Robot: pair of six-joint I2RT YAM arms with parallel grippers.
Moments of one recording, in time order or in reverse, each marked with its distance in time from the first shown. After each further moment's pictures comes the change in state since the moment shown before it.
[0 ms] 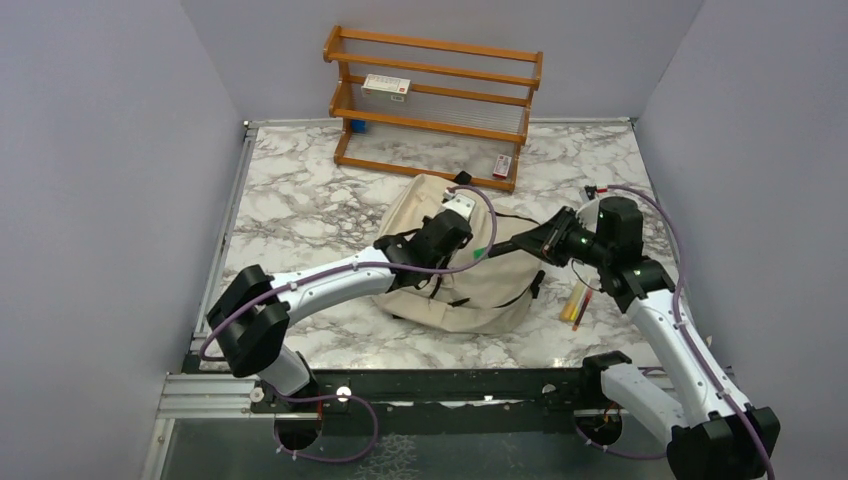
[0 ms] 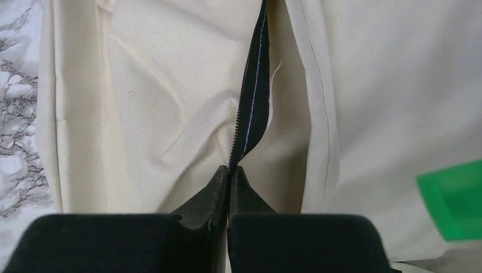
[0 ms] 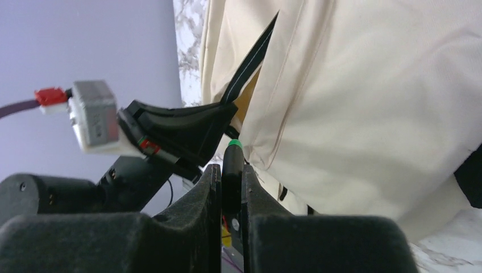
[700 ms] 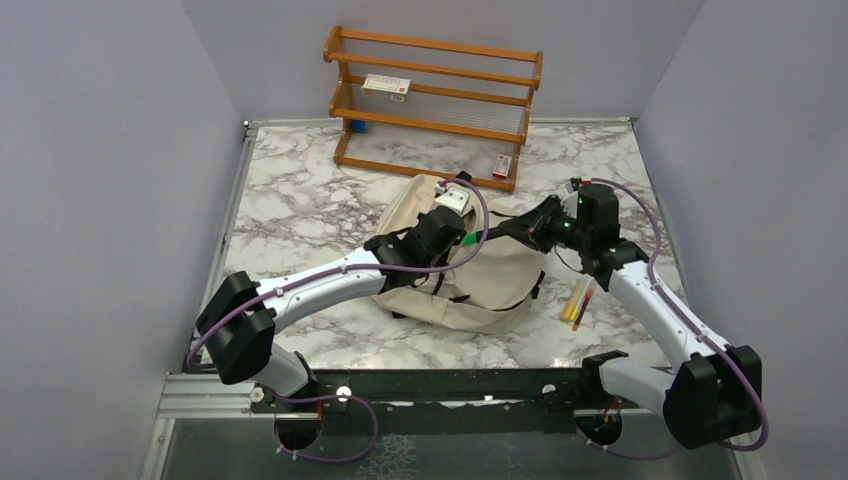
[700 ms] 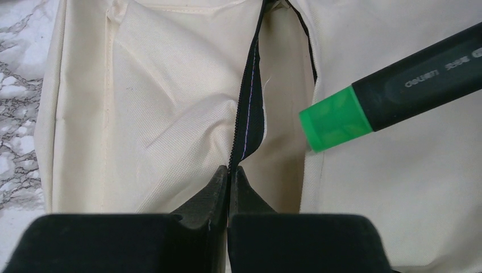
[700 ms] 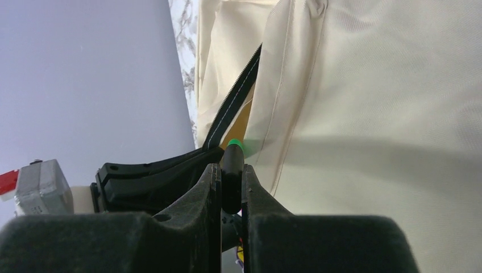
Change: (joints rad) left arm 0.001 -0.081 -0.019 0.033 0.010 -0.064; right arm 0.029 0.226 -0.002 0.227 0.034 0.139
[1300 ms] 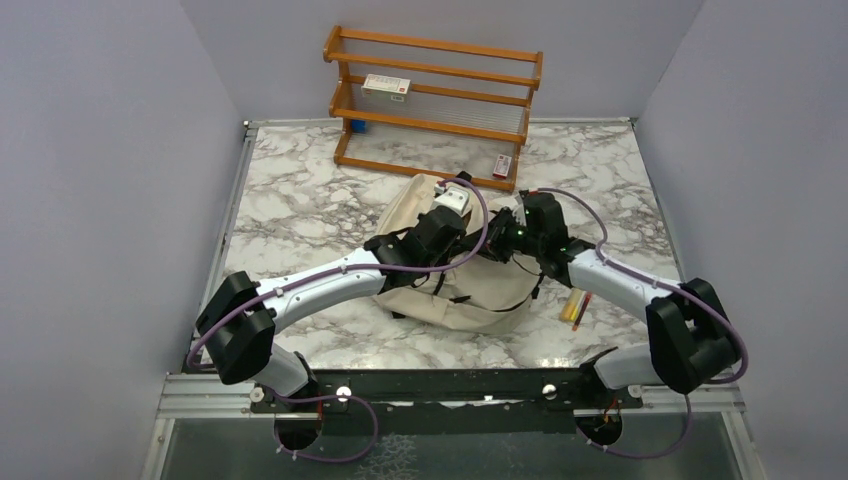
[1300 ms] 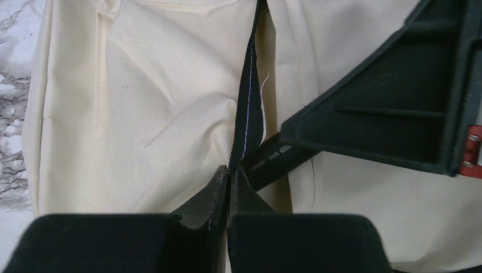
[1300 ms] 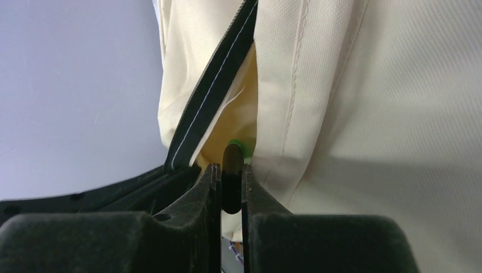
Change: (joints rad) left arm 0.000 0.000 0.000 0.006 0.014 -0.018; right arm 0.240 0.254 -0.033 0.249 0.076 0.082
